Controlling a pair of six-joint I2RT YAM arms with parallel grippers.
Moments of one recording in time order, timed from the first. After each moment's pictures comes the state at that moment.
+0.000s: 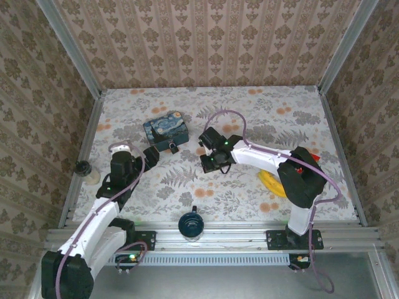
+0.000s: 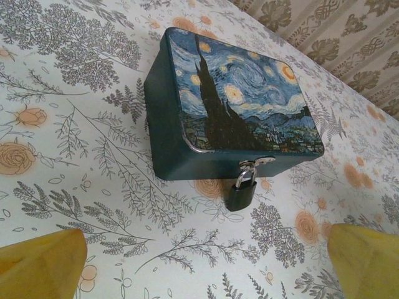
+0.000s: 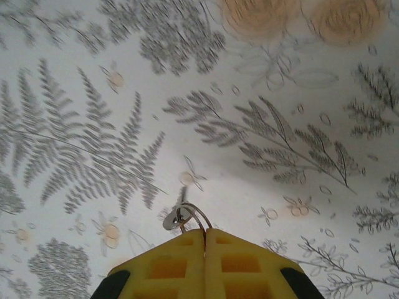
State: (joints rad) left arm -0.27 0.79 0.39 -0.08 -0.02 -0.63; right arm 0.74 1.82 1.26 -0.60 -0.08 0.43
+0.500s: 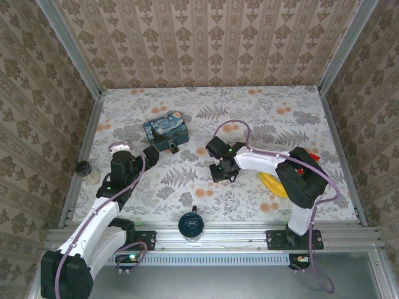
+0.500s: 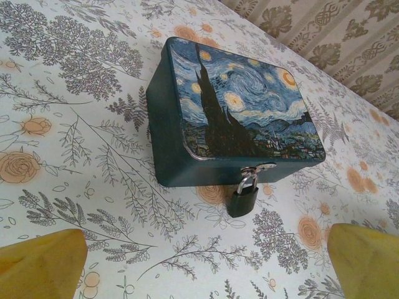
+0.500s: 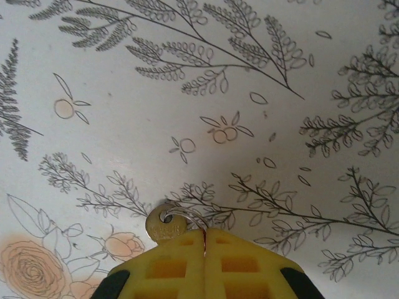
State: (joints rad) left arm -0.28 0.79 0.40 -0.08 -0.04 -0.62; right arm 0.72 1.81 1.12 -0.62 -0.05 0.45
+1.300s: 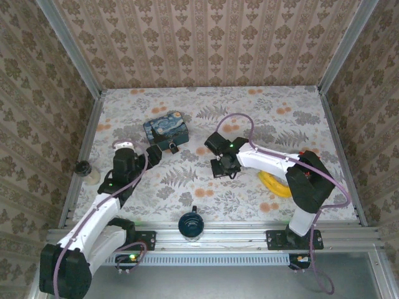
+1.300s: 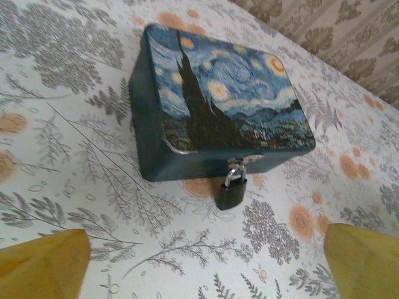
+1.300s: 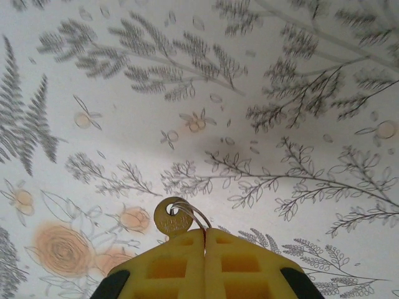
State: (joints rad) left arm -0.31 0.86 0.43 -0.08 -0.01 -0.61; right arm 0.75 1.74 1.22 -0.78 0.07 0.57
